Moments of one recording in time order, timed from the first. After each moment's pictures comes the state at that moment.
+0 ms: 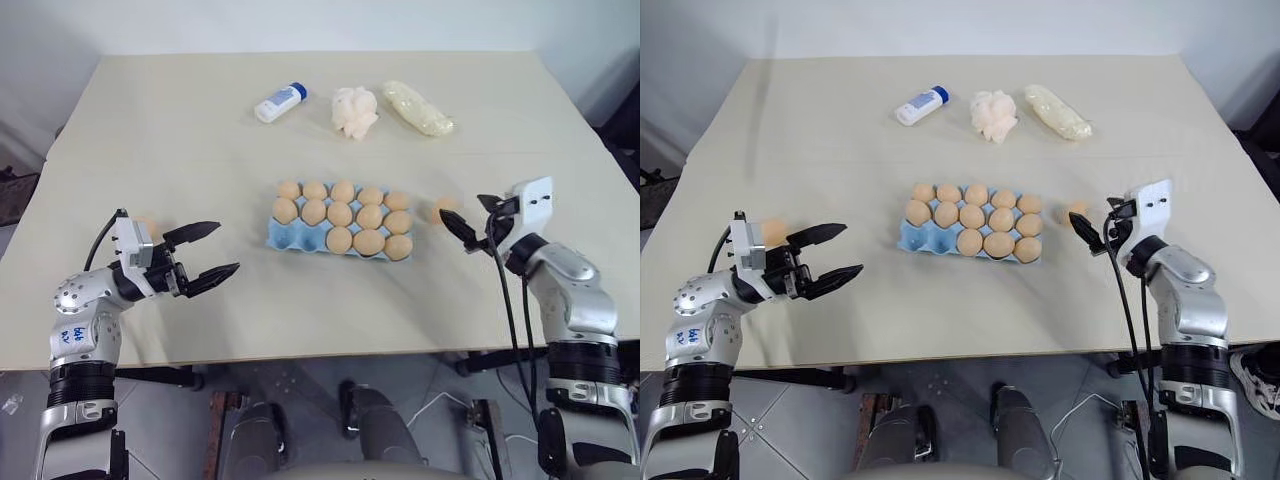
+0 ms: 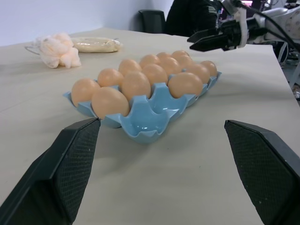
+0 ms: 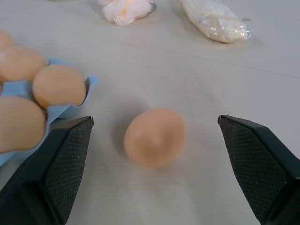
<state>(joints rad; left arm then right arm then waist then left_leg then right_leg) -0.33 0.59 0.26 0.31 -0.51 -0.02 -1.23 -0.50 -0.50 -0.24 0.29 0.30 0.29 0.59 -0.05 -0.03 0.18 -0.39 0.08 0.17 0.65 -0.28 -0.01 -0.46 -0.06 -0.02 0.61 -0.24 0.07</state>
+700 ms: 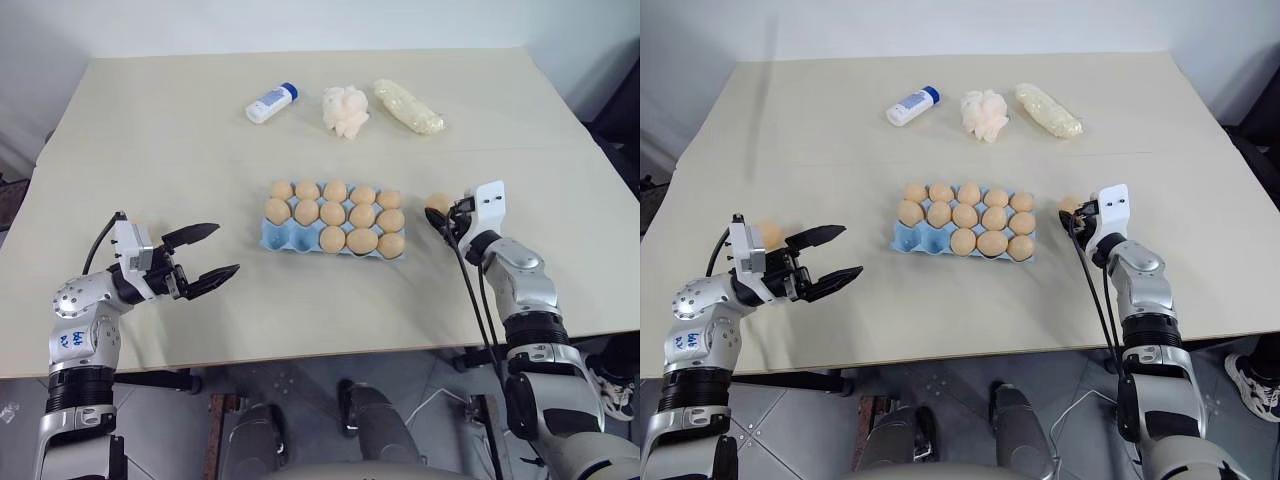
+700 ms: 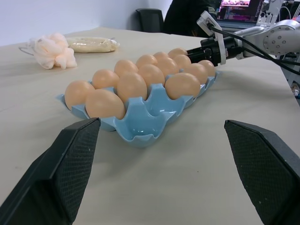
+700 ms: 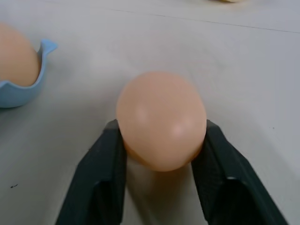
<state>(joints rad) -0.31 0.59 0.26 0.28 -0.51 -0.03 -1.21 -0.65 -0.42 -0.16 0.63 0.20 0.13 0.52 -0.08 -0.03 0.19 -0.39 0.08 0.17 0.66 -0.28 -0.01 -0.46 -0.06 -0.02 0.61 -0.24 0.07</state>
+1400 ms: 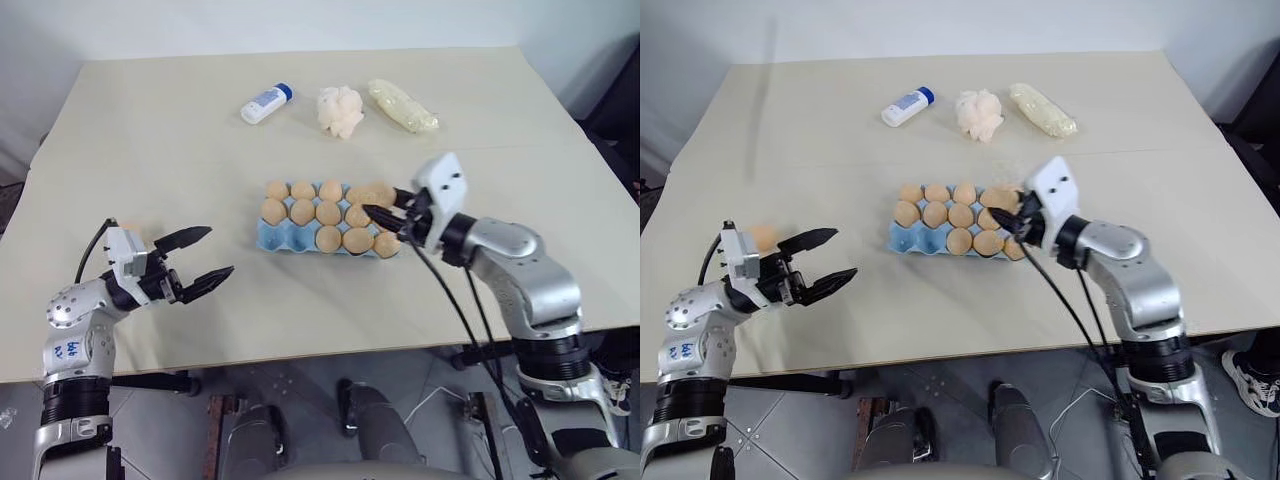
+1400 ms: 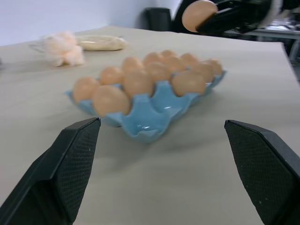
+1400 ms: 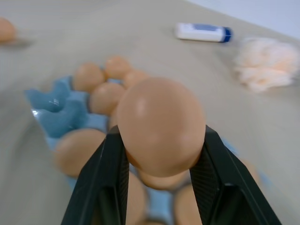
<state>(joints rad) -0.24 0.58 0.30 0.24 -0.51 -0.03 -1.14 -0.58 -0.42 0.10 -0.23 0.31 0.66 0.59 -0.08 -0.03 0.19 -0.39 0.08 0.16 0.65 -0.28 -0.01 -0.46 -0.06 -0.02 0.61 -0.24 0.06</state>
